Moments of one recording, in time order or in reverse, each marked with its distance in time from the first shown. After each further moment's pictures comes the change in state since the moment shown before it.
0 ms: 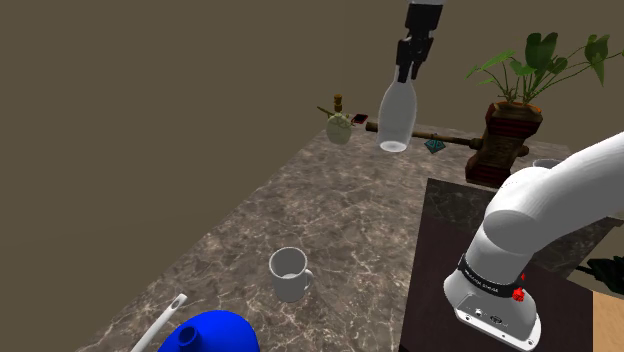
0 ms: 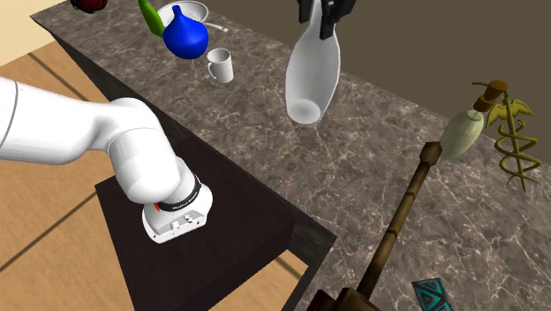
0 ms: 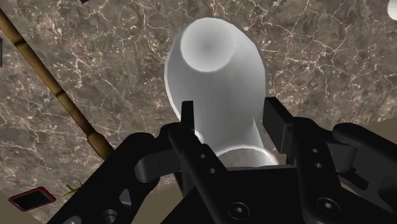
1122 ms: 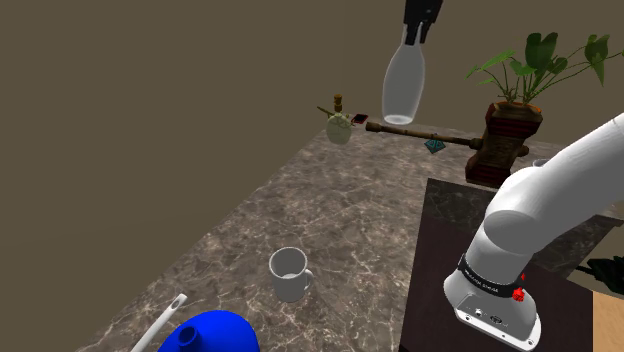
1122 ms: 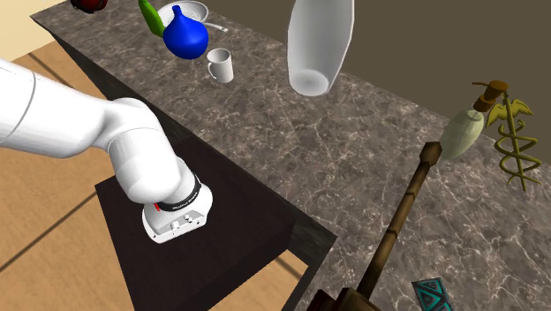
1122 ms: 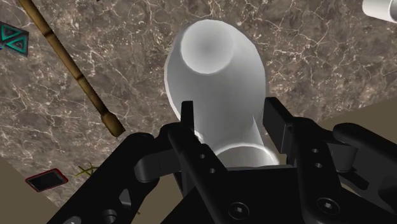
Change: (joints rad) arm 0.009 0.130 -0.004 0.357 0.014 -0.227 -0.016
